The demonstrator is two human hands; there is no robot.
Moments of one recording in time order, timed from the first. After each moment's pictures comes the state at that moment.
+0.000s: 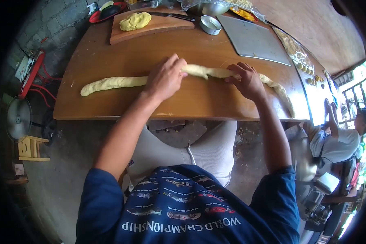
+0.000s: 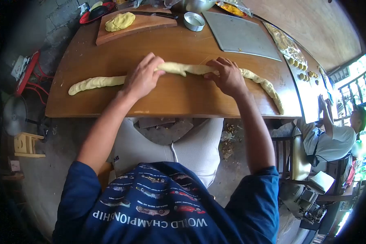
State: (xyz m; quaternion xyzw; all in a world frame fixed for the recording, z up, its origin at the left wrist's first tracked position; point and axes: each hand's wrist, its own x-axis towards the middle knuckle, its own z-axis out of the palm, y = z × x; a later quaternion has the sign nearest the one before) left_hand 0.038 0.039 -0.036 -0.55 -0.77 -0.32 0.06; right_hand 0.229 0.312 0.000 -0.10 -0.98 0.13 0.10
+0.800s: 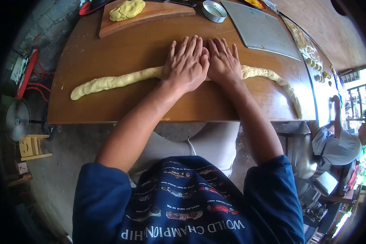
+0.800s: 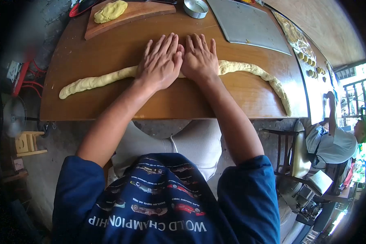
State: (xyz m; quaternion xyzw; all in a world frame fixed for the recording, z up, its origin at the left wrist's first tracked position) left_hand 0.044 0.121 -0.070 -0.47 -0.85 -0.20 0.13; right_hand 0.127 0.268 -0.064 -0.19 -0.97 0.03 0.15
